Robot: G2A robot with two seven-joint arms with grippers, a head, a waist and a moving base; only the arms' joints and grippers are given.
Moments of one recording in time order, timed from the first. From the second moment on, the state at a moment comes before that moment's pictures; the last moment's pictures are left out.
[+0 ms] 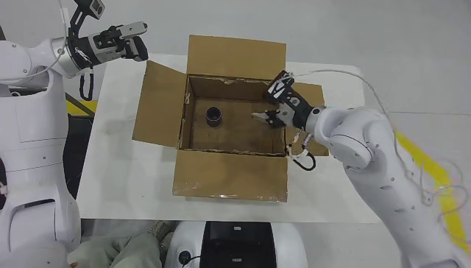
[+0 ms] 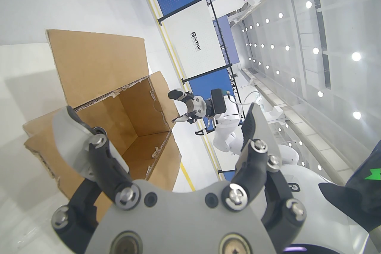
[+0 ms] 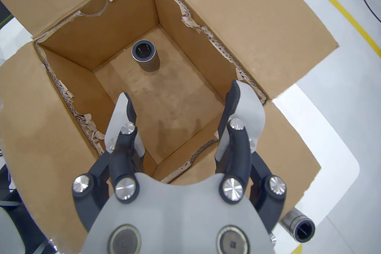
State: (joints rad) left arm 0.80 -1.00 -1.65 -1.36 -0.27 -0.07 -1.36; right arm -0.99 -1.14 1.03 -1.89 -0.91 -0.28 0.90
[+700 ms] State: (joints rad) left arm 0.80 -1.00 -1.65 -1.36 -0.27 -0.07 -1.36; right arm -0.93 -1.16 0.94 -1.80 -0.88 -0.31 0.88
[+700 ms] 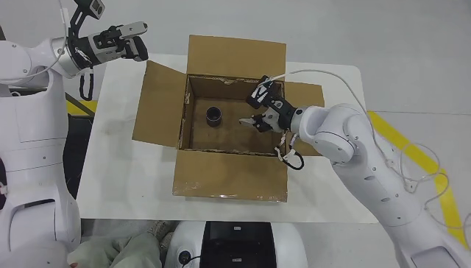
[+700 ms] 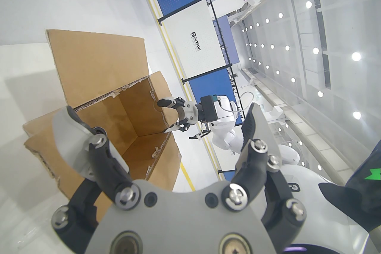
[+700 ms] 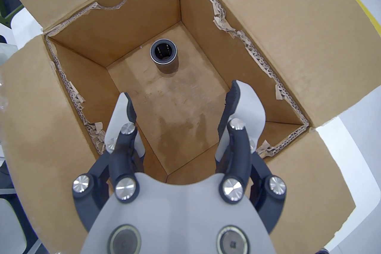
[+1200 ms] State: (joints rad) left arm 0.80 -1.00 -1.65 -1.36 -0.27 -0.07 -1.36; right arm -0.85 -1.18 0.85 -1.72 -0.86 -0.38 0.90
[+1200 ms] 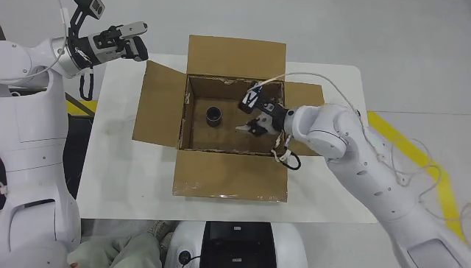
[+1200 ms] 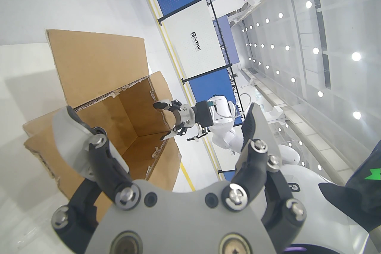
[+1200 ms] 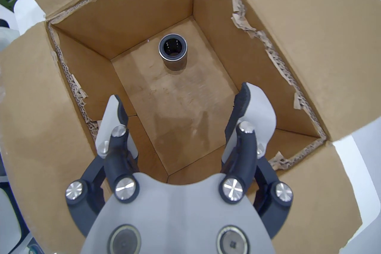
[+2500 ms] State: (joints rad) left arm 0.80 -1.00 -1.65 -1.36 -0.27 -0.07 -1.36; right arm -0.42 -1.53 0.38 -0.95 -0.78 -0.44 0.71
